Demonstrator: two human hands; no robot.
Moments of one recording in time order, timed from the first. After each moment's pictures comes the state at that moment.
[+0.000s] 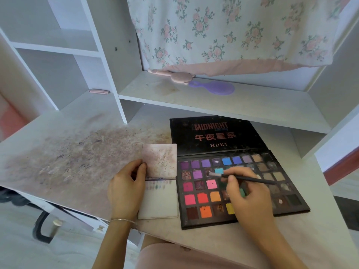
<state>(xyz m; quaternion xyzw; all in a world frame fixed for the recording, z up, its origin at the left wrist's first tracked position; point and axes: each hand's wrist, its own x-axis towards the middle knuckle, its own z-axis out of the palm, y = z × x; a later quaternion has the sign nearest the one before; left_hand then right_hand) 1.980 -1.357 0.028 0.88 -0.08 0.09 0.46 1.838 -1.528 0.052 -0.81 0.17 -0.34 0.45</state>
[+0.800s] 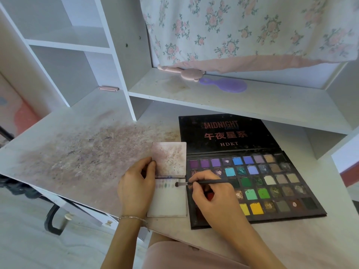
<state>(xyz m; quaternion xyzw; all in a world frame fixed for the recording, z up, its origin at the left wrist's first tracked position) 1.979 -1.357 0.029 0.88 -0.09 0.09 0.45 1.871 -1.486 0.045 -0.84 0.10 -0.18 0.50</state>
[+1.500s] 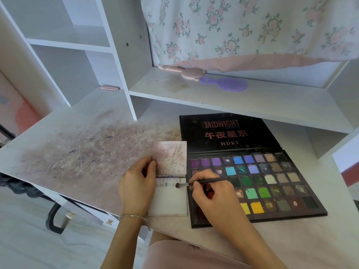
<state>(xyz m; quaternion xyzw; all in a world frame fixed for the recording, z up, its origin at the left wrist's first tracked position) 1.980 -1.358 0.028 0.89 -0.09 0.09 0.45 1.871 -1.486 0.048 -0.85 0.10 -0.17 0.49</state>
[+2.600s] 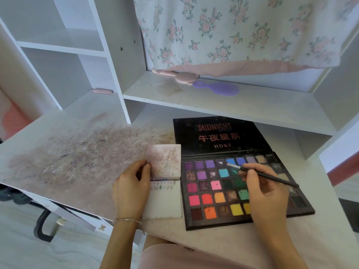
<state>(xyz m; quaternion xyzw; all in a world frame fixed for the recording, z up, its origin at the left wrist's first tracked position) 1.980 -1.358 0.029 0.88 -0.09 0.10 0.45 1.839 -1.534 0.048 -0.72 0.25 -0.41 0.50</state>
